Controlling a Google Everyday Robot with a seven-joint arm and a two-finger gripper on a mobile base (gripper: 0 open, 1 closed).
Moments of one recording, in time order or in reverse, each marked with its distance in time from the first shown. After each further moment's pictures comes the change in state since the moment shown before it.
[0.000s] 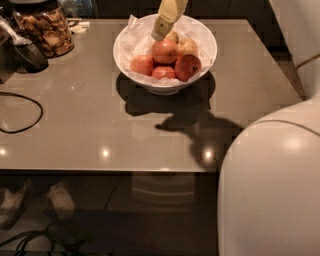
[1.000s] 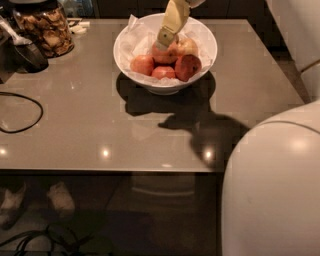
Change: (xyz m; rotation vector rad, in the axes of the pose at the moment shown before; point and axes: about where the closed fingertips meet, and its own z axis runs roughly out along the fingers) arm 0.017 0.001 0.019 -0.024 0.031 0.001
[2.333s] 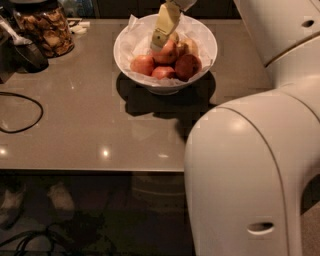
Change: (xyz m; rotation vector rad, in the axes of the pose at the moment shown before) arm -0.013 -0.019 0.029 -0.004 0.045 -0.009
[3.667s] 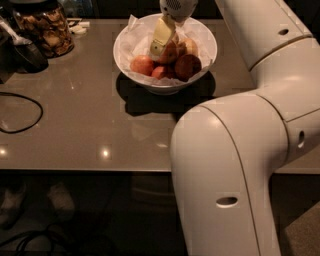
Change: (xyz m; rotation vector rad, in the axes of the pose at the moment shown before) arm 0.002 -0.006 0.042 -0.060 0.025 0.037
